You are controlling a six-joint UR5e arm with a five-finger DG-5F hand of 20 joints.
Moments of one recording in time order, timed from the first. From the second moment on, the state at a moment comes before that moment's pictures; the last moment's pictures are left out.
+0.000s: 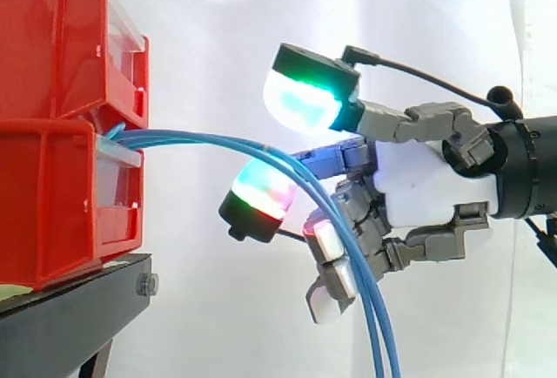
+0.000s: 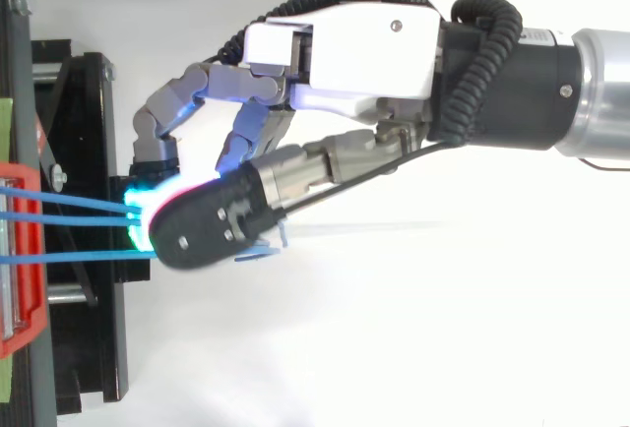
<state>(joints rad) 0.09 -2.33 -1.04 -3.00 -1.42 -0.17</state>
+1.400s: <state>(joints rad) 0.08 -2.33 -1.04 -3.03 -1.45 -0.17</state>
